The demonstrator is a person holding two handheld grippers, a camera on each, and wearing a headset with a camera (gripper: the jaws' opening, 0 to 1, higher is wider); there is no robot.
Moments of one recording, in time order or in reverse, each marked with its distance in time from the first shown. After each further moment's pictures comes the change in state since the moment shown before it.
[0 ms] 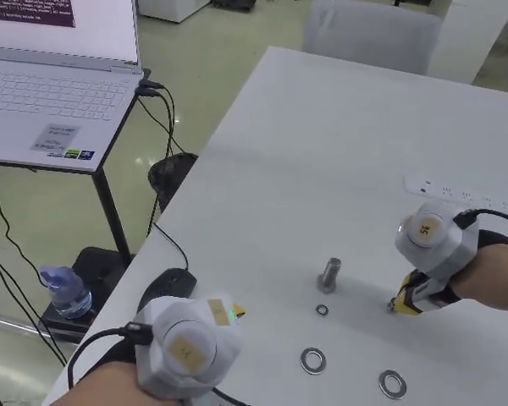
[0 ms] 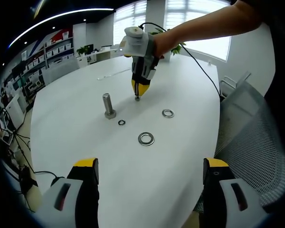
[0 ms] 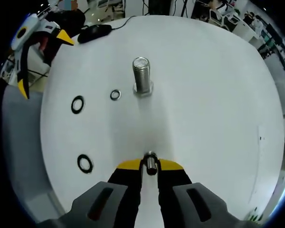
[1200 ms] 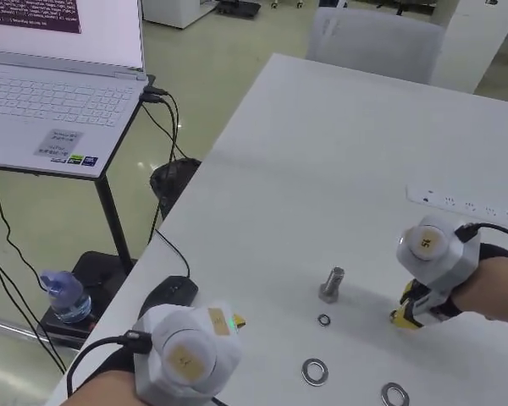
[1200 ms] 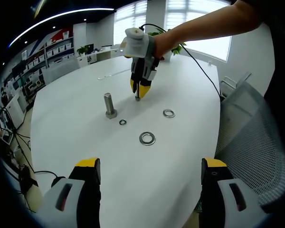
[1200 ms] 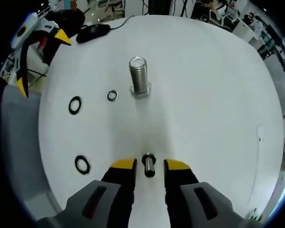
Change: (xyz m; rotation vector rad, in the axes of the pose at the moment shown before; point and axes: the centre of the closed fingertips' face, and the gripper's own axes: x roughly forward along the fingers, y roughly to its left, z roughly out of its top) left arm -0.001 0.003 0.000 -0.004 -0.002 -0.001; right arm -0.002 -0.005 0.002 -0.003 -0.009 -0.008
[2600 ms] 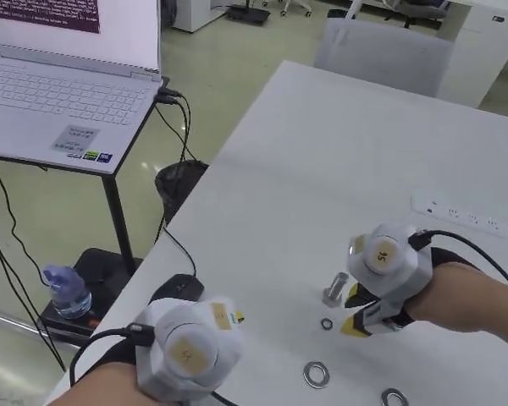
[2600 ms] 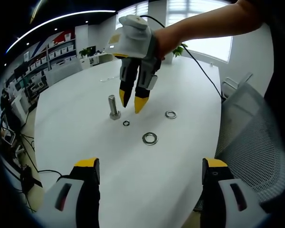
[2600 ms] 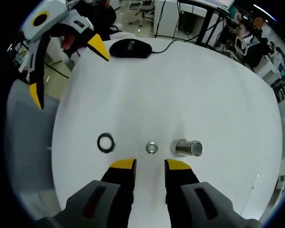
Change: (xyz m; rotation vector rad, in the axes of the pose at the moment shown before) left arm -0.009 0.001 0.001 0.004 -0.018 0.021; right arm -0.001 0.065 0.084 -0.252 -0.095 0.054
